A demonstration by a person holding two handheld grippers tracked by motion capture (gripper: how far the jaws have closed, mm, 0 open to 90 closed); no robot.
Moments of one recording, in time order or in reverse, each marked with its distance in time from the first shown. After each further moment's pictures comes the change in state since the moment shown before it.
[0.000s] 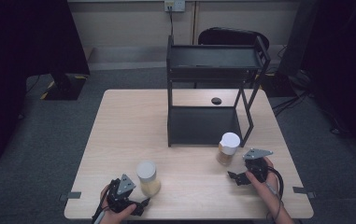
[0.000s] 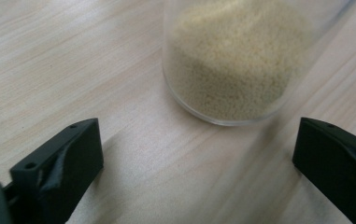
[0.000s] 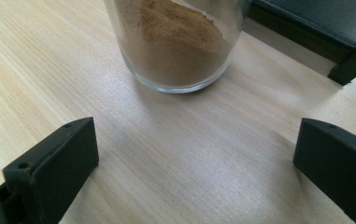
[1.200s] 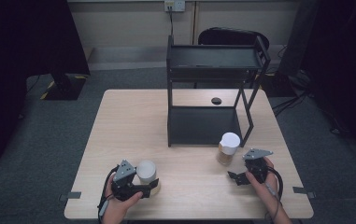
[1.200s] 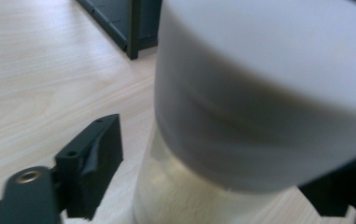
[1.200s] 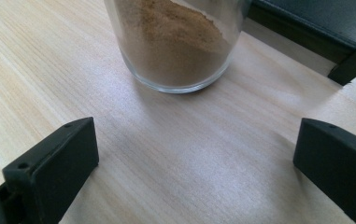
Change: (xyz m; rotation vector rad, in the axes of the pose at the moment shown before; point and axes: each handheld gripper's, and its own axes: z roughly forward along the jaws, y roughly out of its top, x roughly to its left) left arm 0.004 0.021 -0.003 -0.225 -0.074 -0.105; right arm 0.000 0.000 0.000 0.000 0.000 0.002
